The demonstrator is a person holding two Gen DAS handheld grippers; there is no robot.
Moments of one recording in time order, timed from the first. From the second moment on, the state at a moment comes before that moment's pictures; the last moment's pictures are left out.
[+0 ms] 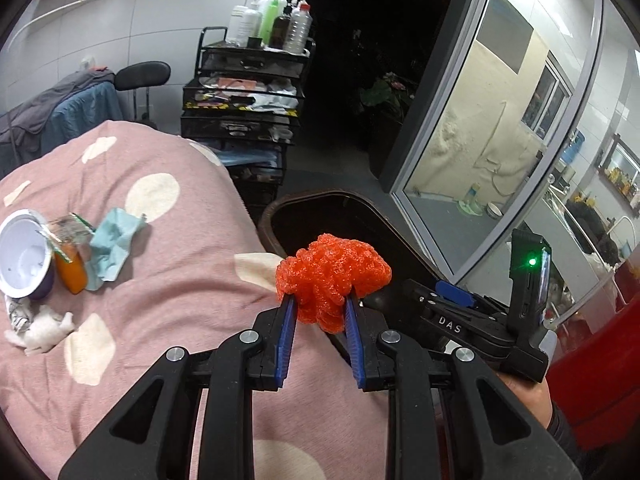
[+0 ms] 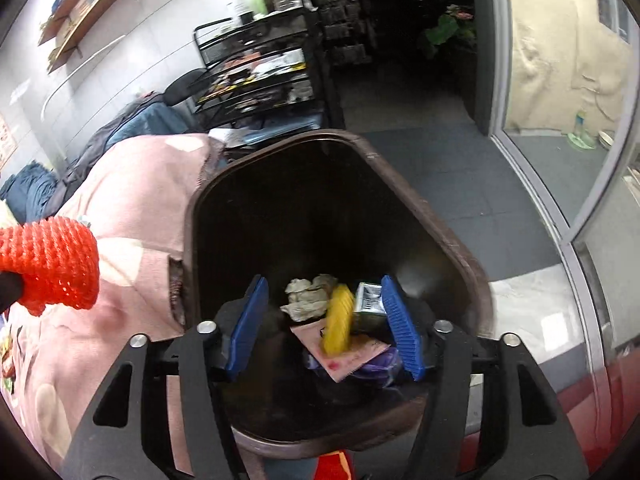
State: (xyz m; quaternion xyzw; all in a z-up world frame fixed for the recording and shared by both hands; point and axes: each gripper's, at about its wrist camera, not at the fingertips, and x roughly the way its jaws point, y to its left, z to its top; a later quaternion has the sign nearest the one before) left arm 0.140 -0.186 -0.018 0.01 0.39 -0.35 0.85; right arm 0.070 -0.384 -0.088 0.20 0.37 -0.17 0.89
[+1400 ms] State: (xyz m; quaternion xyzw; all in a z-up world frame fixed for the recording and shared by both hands) left arm 0.133 -0.283 -0.036 0.13 0.38 -0.36 0.84; right arm 0.034 -0.428 -0.078 0.21 0.35 -0.24 0.88
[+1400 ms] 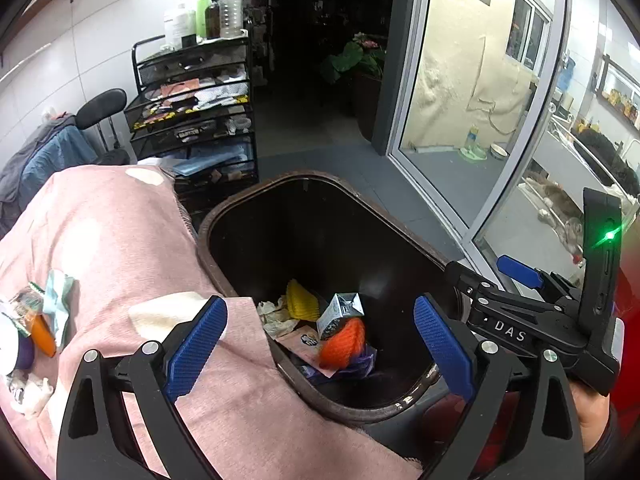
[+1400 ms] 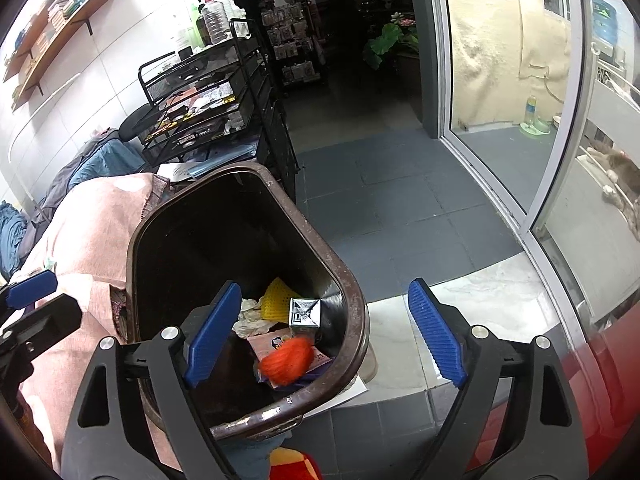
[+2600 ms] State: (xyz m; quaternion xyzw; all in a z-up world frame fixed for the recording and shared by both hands) left arm 0.118 -0.103 0.009 0.06 0.31 -0.21 0.93; right arm 0.086 -0.291 -0.021 0.14 0.30 -0.06 0.94
